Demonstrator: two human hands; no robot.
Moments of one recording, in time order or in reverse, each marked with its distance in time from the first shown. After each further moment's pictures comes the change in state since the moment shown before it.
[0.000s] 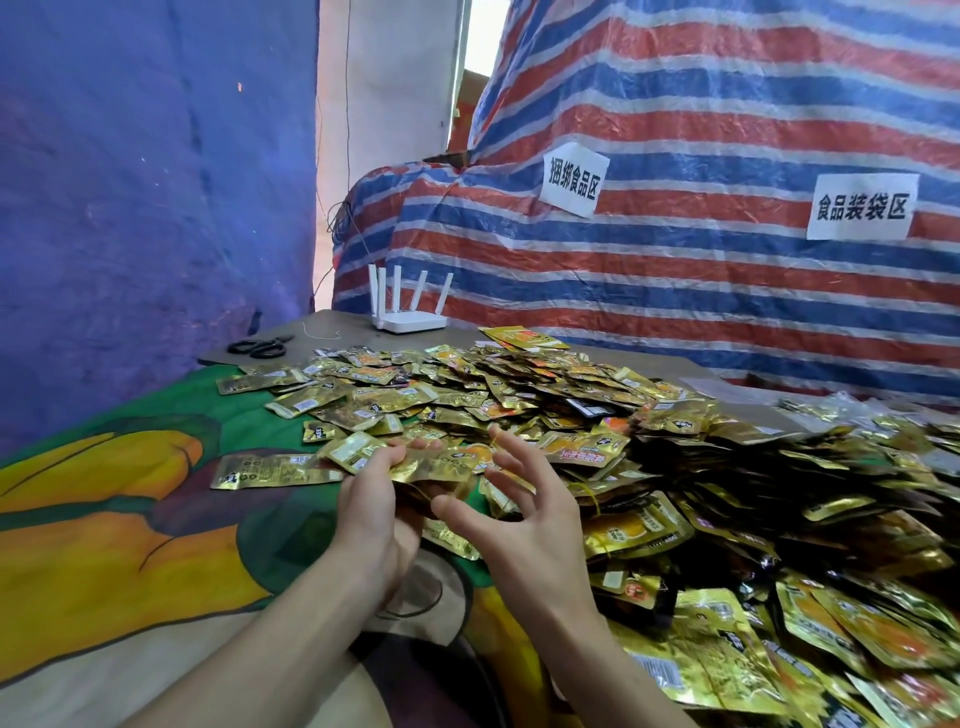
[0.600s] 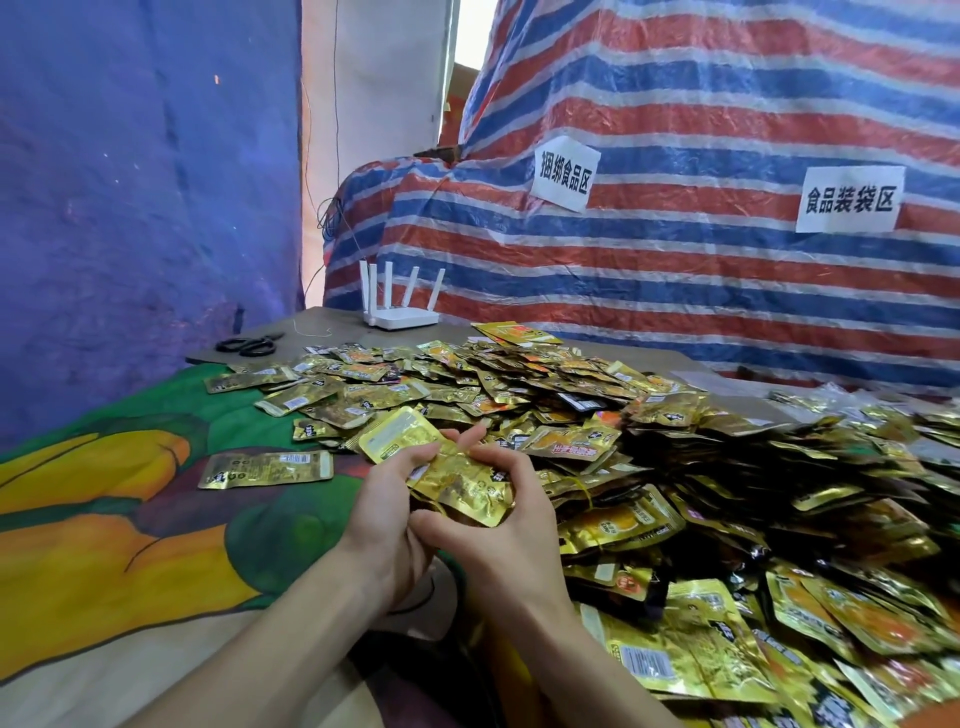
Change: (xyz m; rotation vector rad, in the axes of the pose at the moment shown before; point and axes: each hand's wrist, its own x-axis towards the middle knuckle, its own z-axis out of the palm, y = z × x) left_hand -0.017 -0.006 0.007 -0.042 -0.265 -0.289; right_hand -0.003 0.009 0.007 -0.031 0.003 -0.049
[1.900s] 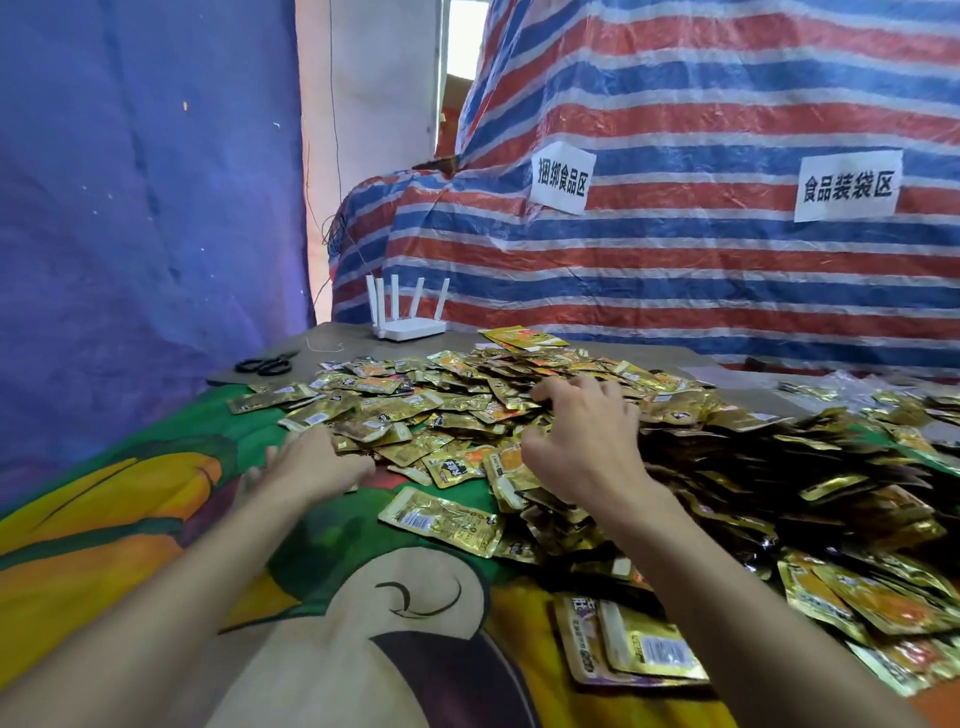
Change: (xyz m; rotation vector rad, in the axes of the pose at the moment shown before) left_hand 0.028 0.105 -0.061 1.878 0.740 0.103; right_hand 0.068 -0.057 -0.040 -1.067 0.002 -0.017
